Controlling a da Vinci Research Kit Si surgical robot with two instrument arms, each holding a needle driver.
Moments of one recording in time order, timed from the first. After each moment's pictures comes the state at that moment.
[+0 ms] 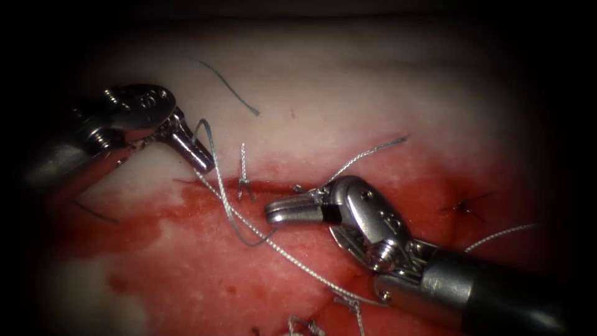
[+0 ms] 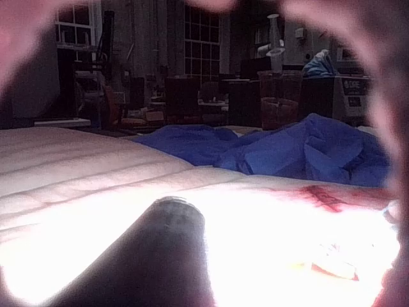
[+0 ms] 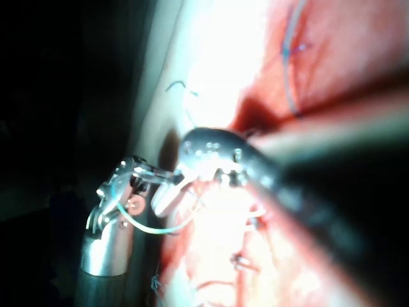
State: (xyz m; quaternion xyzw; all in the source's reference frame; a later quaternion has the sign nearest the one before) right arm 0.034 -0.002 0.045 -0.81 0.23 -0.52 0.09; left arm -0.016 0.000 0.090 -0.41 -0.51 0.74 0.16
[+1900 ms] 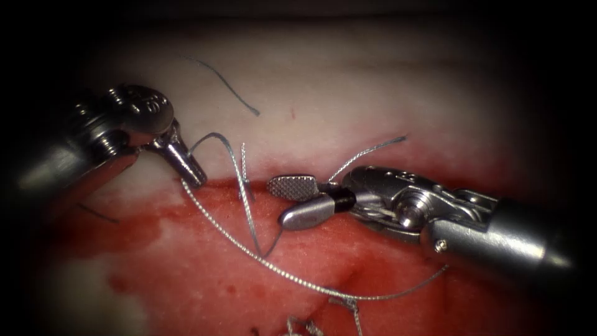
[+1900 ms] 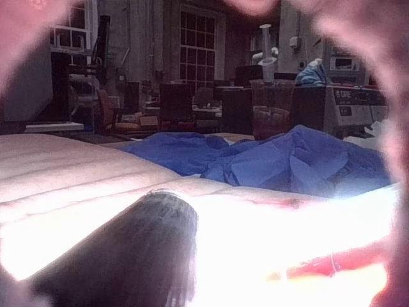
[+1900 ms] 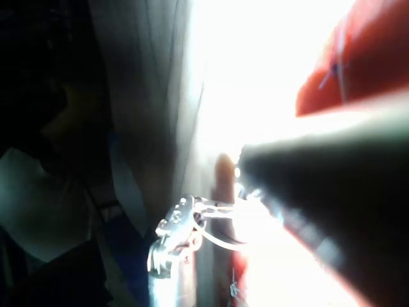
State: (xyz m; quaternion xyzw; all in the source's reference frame) right arm 0.034 -0.001 0.043 -0.60 0.45 -0.59 0.28; left arm -0.018 -0.001 0.086 -0.35 -0.55 0.72 0.21
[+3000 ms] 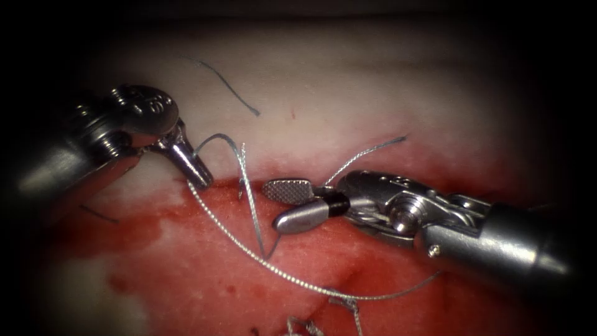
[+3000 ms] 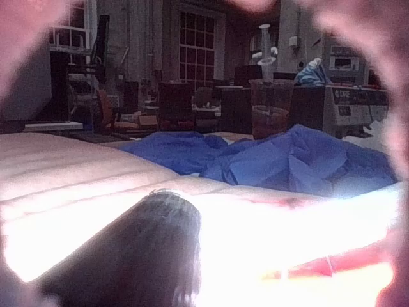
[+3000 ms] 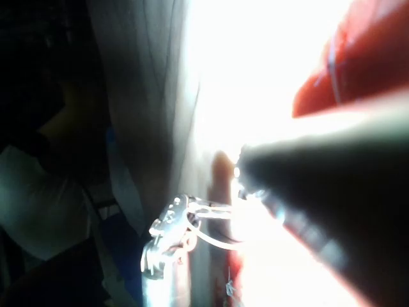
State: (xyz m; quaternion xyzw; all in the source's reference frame) right arm 0.035 -0.001 0.043 -0.61 0.43 -0.60 0.30; left arm -0.019 -0.001 0.085 -0.38 -0.53 0.73 0.19
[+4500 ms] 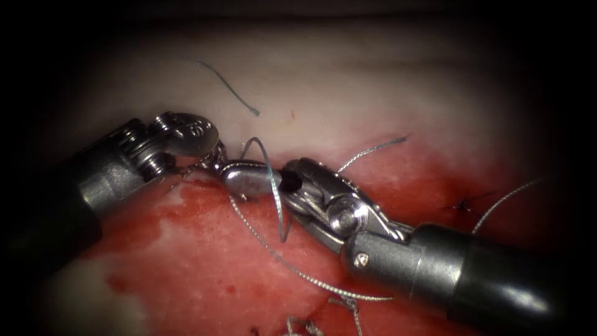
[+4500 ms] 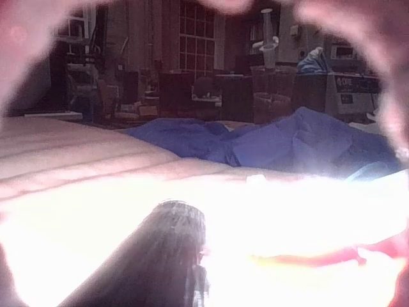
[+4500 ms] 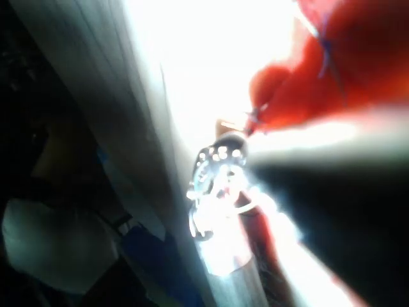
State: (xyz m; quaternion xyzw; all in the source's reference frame) right arm 0.041 -0.001 0.042 -0.84 0.34 -0.35 0.25; left arm -0.022 -0.004 0.092 -0.42 -0.56 0.69 0.19
